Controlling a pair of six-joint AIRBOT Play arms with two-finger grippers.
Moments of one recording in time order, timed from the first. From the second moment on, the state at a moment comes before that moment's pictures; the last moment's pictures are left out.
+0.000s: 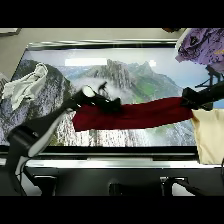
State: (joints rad) left arm -0.55 -1.96 1.62 0.65 -0.93 -1.68; right arm -0.28 -1.28 1.43 -1.26 1.53 1.62
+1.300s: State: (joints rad) left arm -0.41 -1.78 1.84 0.96 -1.26 -1.77; right arm -0.08 -1.19 1.50 -1.13 1.44 1.78
